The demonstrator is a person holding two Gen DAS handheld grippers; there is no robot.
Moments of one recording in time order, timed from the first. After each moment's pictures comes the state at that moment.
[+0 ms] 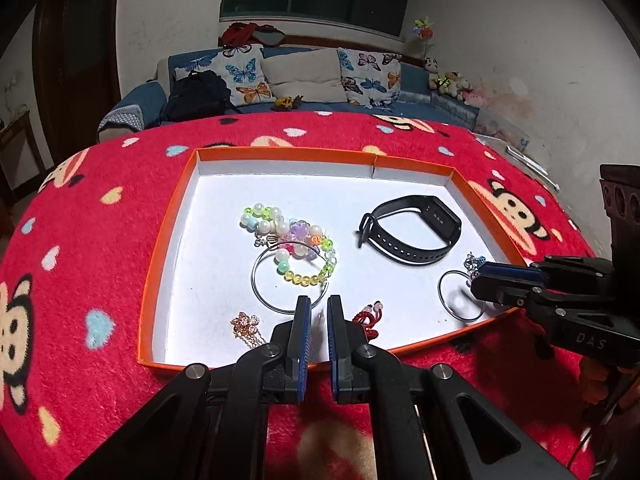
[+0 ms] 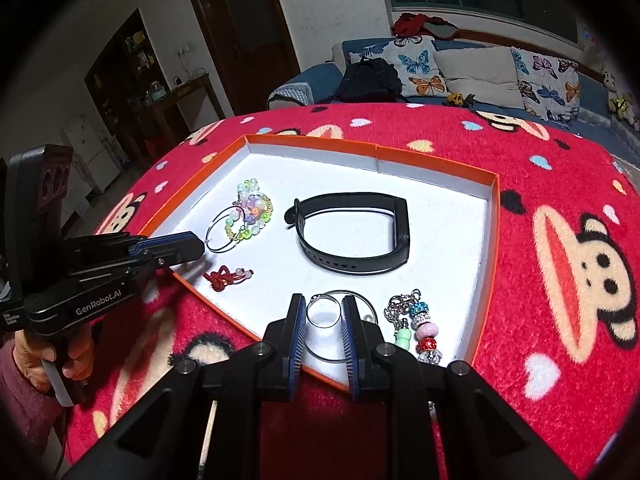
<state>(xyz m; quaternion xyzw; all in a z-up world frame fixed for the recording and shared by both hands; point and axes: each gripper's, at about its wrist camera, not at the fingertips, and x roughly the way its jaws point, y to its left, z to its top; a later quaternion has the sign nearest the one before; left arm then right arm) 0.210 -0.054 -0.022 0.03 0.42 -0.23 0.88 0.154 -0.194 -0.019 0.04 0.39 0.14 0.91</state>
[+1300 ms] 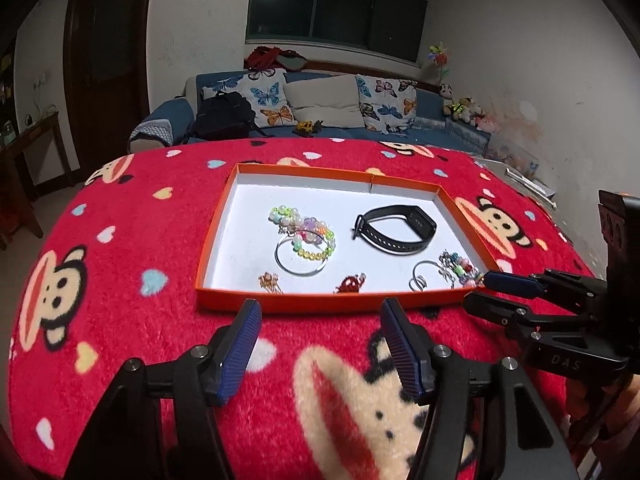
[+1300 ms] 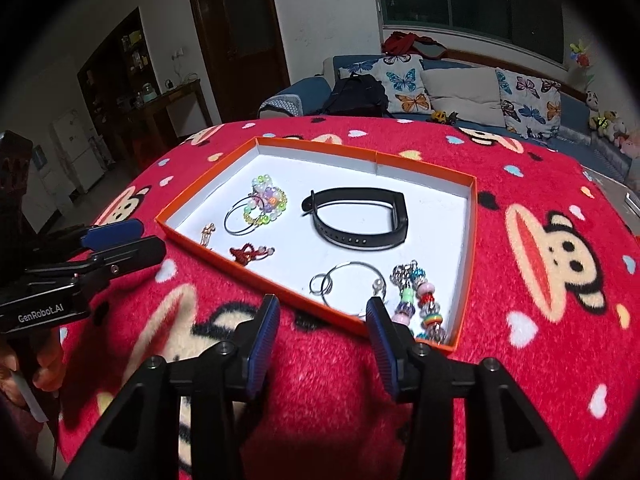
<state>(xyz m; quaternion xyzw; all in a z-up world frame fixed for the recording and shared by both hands) 0.121 -0.026 0.019 0.02 0.38 -0.19 0.90 0.108 -0.176 -0.009 0.01 0.37 0.10 0.92</state>
